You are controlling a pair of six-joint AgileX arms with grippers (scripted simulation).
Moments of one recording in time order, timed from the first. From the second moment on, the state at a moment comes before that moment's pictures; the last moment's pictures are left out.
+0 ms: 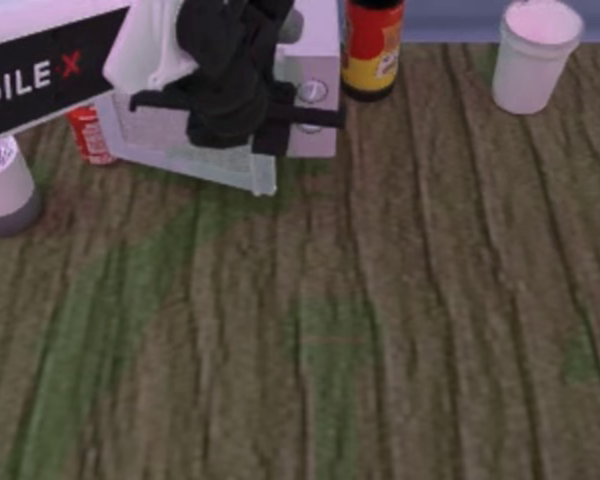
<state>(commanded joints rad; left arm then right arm) -0.56 1.93 1.59 -0.73 -0.18 -0.32 0.00 0.00 0.00 0.00 0.00 0.00</state>
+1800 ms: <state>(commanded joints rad) -0.54 1.84 1.47 -0.68 -0.12 -0.20 0.00 0.00 0.00 0.00 0.00 0.00</state>
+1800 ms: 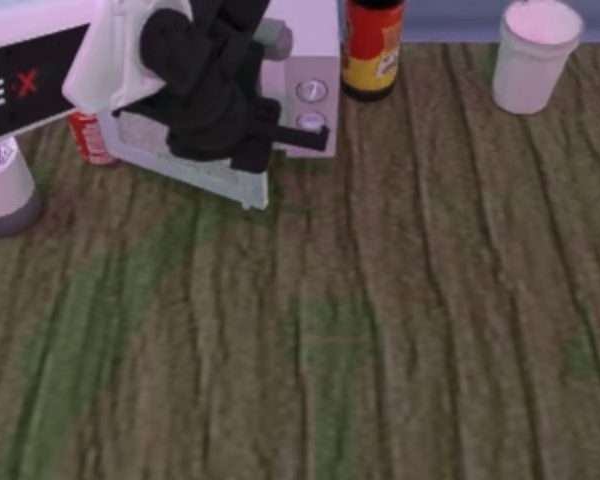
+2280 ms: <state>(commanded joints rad) -0.54 1.84 1.47 -0.68 -0.11 -0.20 0.00 0.00 0.00 0.00 0.00 0.00</state>
